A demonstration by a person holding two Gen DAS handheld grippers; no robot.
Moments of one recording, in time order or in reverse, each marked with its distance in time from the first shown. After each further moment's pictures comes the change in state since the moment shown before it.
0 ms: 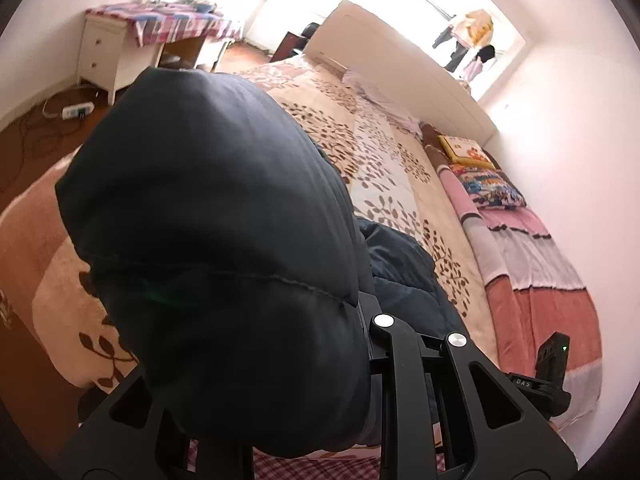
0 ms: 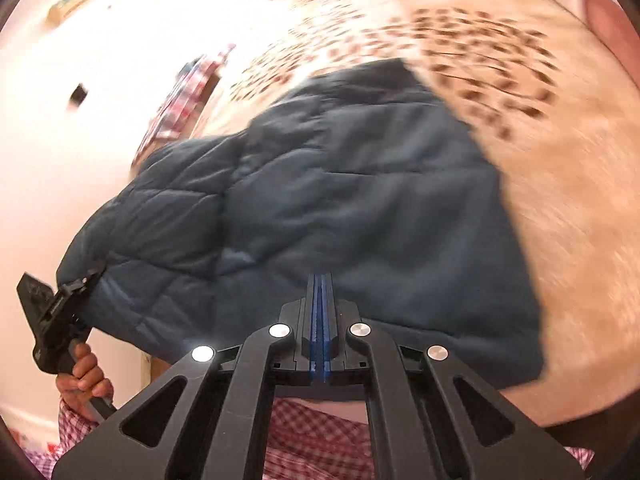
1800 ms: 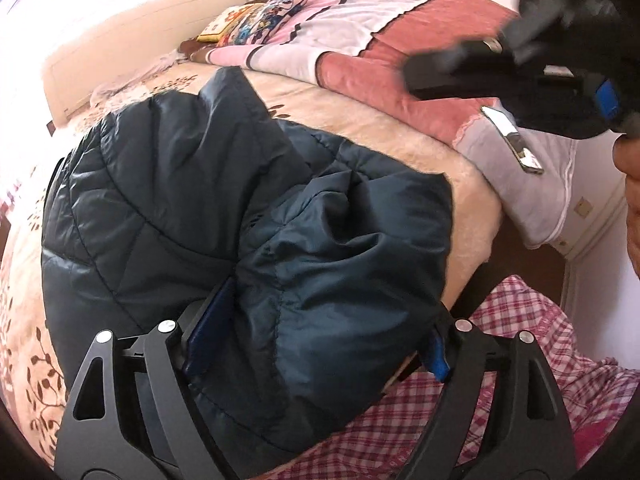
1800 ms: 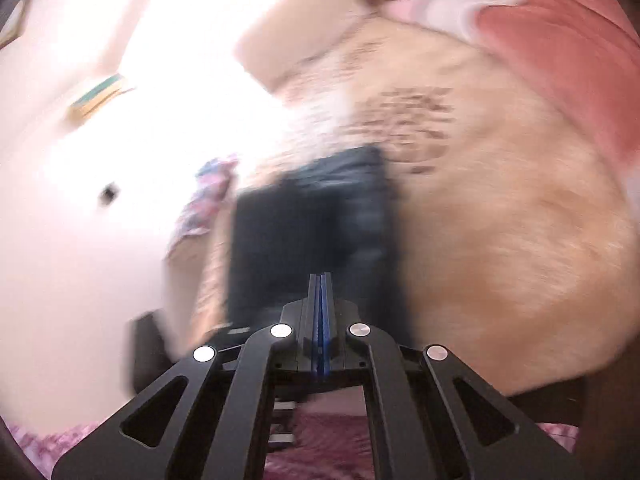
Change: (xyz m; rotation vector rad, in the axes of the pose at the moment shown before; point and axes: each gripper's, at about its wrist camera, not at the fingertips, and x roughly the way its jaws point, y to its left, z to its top) left arm 0.086 -0.251 -0.189 0.999 0.301 -0.258; right arm -0.112 -0.088 -0.041 0.043 -0.221 0.253
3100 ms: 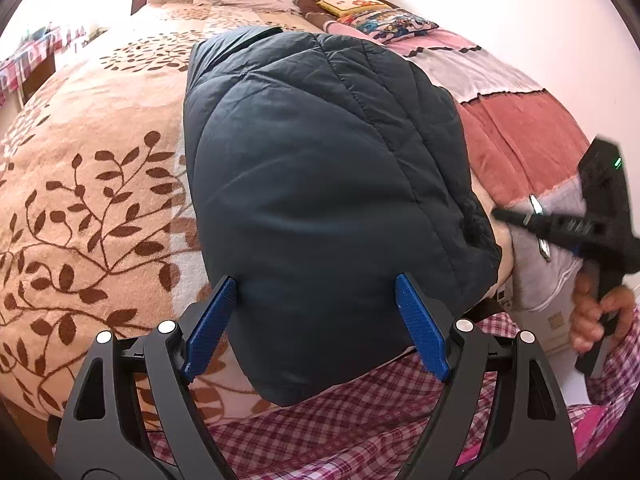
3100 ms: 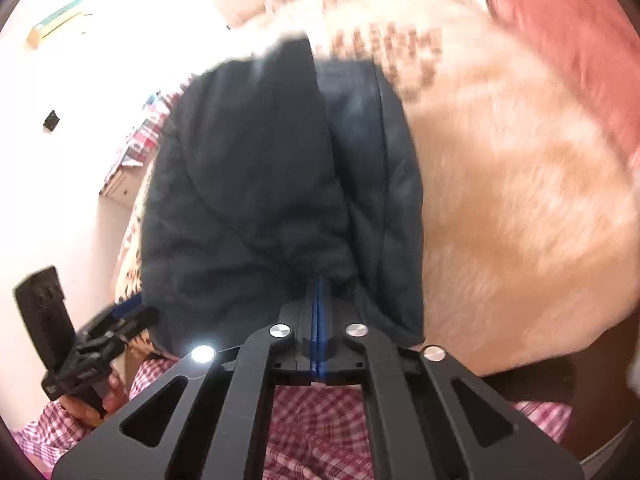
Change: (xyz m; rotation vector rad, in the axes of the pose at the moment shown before) left arm -0.047 0.121 -0.094 -0.517 0.013 -0.014; right arm 0.057 -0.005 -0.023 -0.095 0.067 -0.361
